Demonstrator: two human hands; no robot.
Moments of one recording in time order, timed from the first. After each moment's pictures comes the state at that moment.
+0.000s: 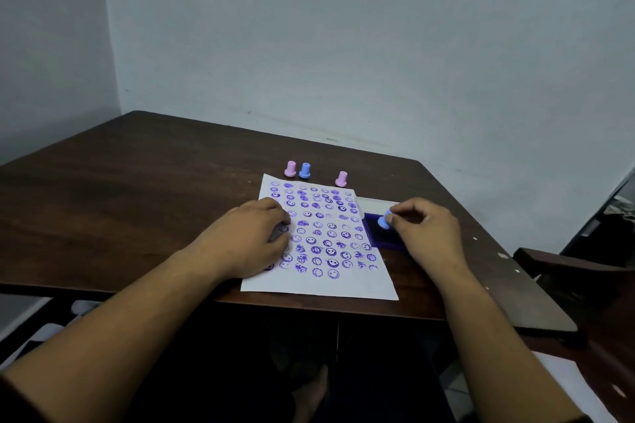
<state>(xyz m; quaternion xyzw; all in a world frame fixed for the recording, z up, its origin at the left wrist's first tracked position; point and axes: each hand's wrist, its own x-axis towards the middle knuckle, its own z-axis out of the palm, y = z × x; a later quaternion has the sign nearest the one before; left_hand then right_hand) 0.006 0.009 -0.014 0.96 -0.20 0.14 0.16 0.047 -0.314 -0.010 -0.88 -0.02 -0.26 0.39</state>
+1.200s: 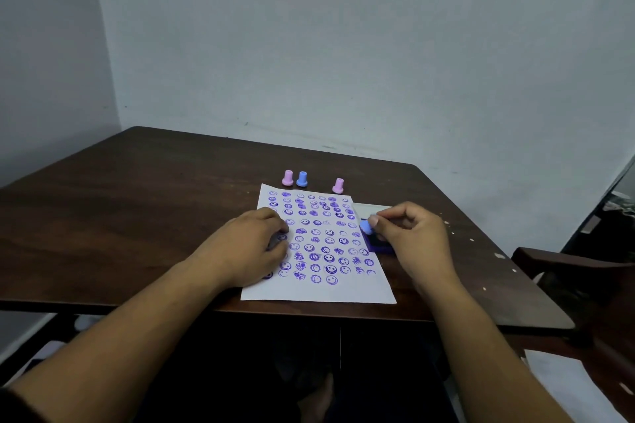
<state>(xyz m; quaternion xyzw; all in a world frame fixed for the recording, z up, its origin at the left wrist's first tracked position) 0.005 0.010 -0.012 0.96 -0.20 0.14 0.17 0.010 -0.279 0.005 -0.80 -0.02 -0.19 0.57</state>
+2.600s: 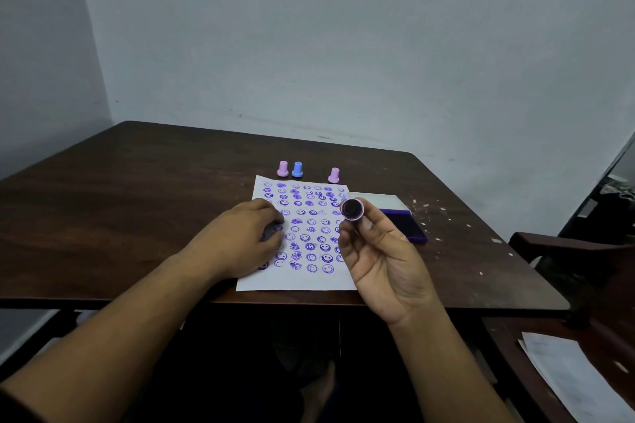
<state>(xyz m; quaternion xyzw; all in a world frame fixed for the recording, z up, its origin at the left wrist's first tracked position) 0.005 0.009 -0.014 0.95 -0.20 0.14 0.19 -0.044 -0.233 -0.005 -0.34 -0.10 0.09 0.93</state>
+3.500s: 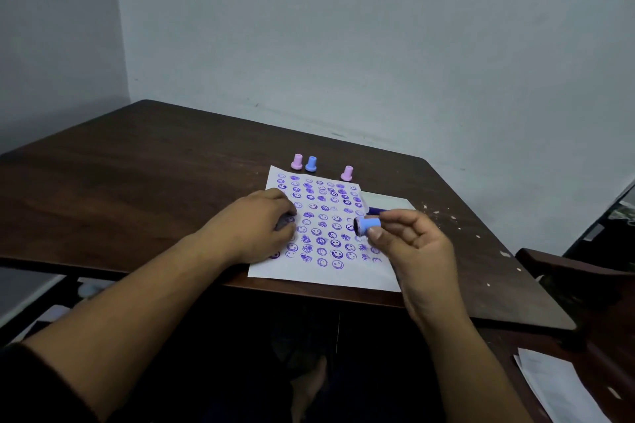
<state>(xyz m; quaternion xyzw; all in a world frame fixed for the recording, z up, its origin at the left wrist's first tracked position) 0.007 0.013 -0.016 0.95 -0.20 0.13 0.18 -0.044 -0.256 -0.007 -0.66 -0.09 -0.15 0.73</state>
